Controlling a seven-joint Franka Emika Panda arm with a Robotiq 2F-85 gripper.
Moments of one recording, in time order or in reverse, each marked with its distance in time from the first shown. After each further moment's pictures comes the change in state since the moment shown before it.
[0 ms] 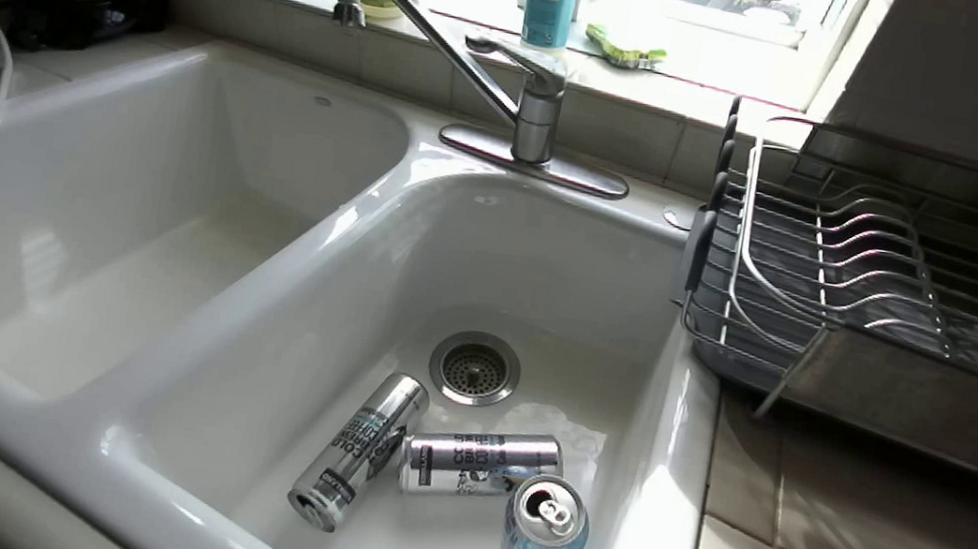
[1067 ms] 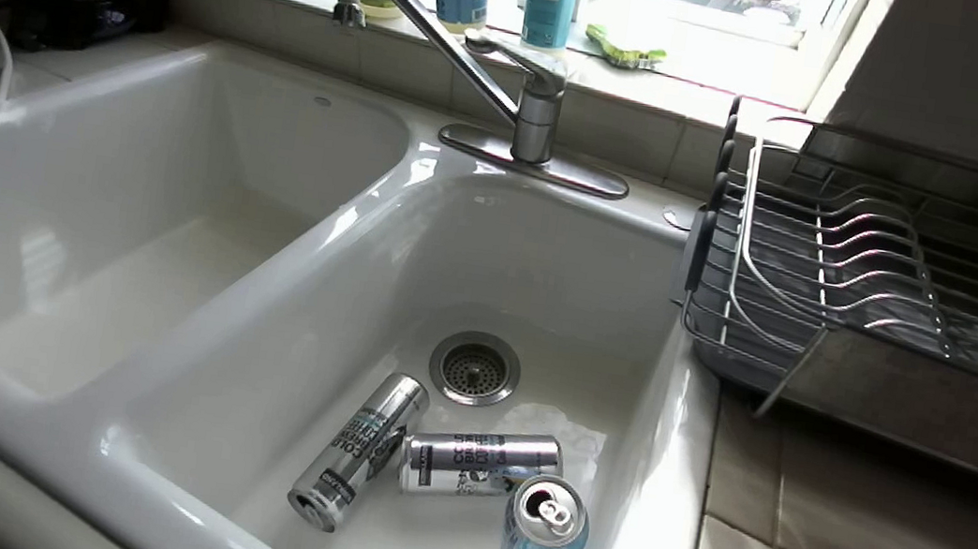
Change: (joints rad) arm -0.024 0.185 0.002 0.082 0.013 0.039 -0.054
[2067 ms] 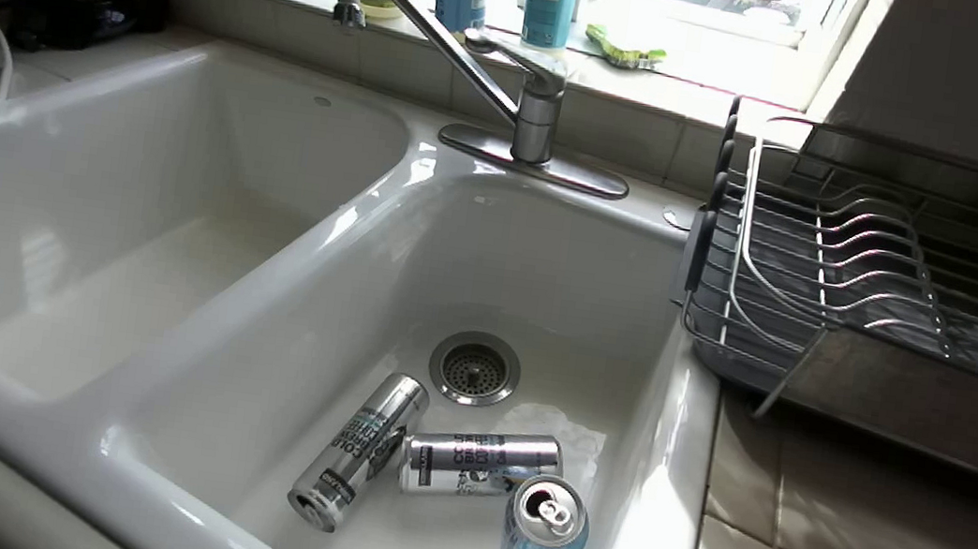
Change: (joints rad) arm -0.005 0.061 0.004 0.102 0.036 -0.003 -0.029
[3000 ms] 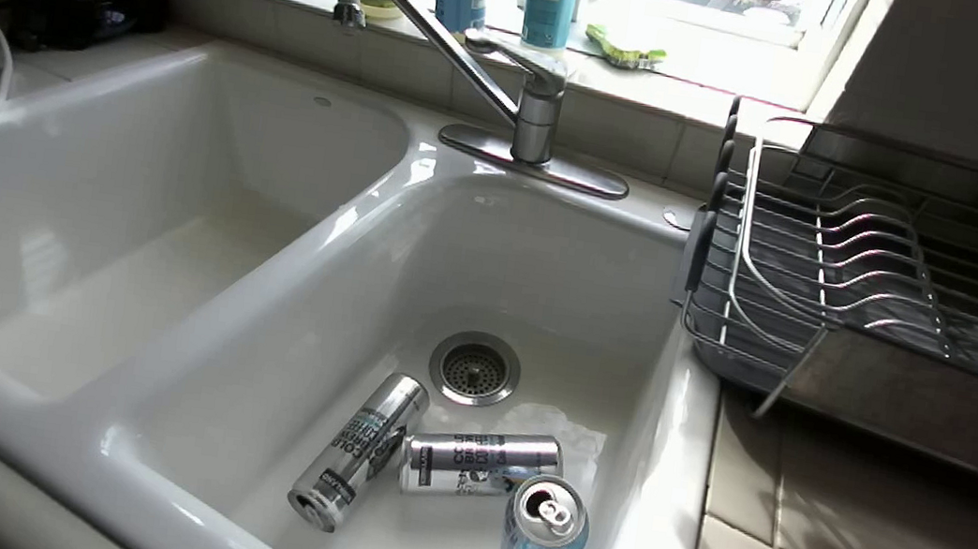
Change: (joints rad) arm 0.042 -0.117 0.009 -0.048 -0.009 -0.041 0.188
